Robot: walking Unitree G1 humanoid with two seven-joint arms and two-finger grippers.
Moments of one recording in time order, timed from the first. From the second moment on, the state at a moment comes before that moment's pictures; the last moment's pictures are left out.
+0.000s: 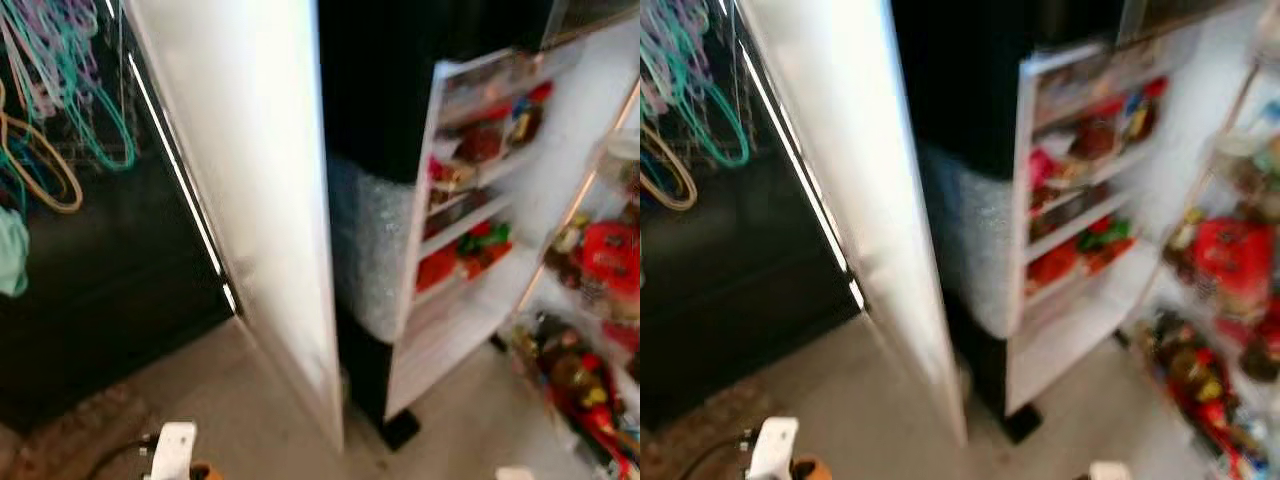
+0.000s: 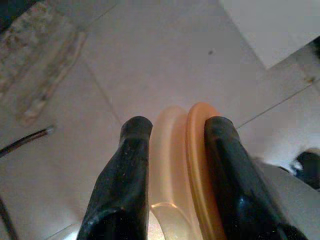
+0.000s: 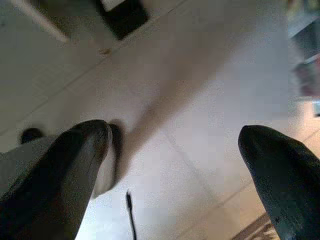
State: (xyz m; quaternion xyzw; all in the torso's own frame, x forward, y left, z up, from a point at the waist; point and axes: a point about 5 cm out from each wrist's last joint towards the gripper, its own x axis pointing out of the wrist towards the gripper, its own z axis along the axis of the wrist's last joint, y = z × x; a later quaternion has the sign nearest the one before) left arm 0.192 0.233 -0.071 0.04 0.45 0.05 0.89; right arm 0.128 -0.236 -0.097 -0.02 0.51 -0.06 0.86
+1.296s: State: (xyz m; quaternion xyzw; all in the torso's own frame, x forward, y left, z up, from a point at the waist) left arm 0.193 0.241 -0.068 0.04 0.45 0.05 0.89; right arm 0.137 -0.247 -0.089 -0.09 0.47 -0.12 0.87
